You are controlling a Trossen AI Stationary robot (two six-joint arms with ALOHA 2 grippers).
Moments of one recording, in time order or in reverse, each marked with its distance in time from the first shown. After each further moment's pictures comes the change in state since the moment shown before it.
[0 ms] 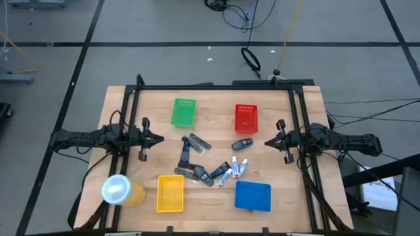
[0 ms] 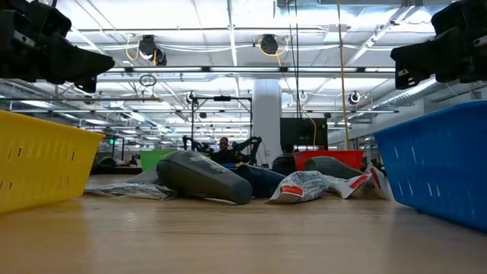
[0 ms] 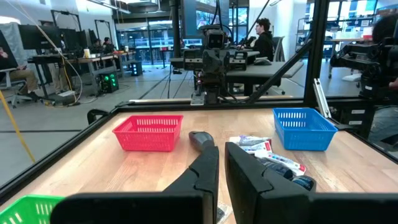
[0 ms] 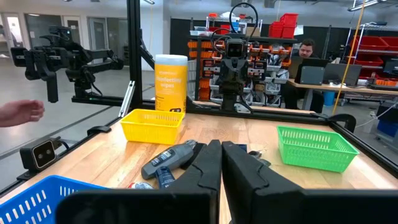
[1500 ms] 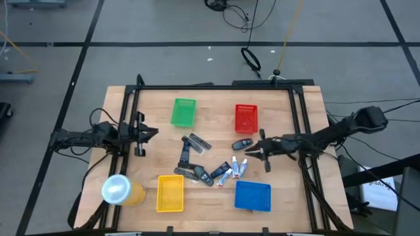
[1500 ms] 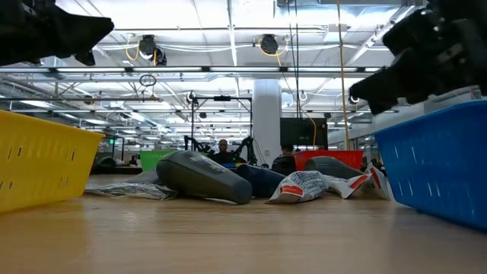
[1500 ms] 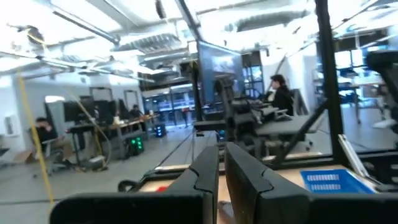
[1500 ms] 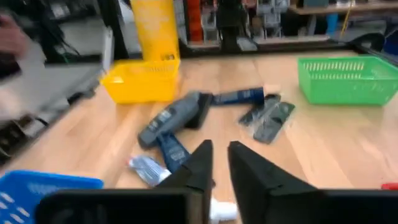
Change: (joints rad) left arm 0.000 0.000 0.001 0.280 -0.064 0.132; right arm 0.222 1.078 0.128 0.661 0.286 0.147
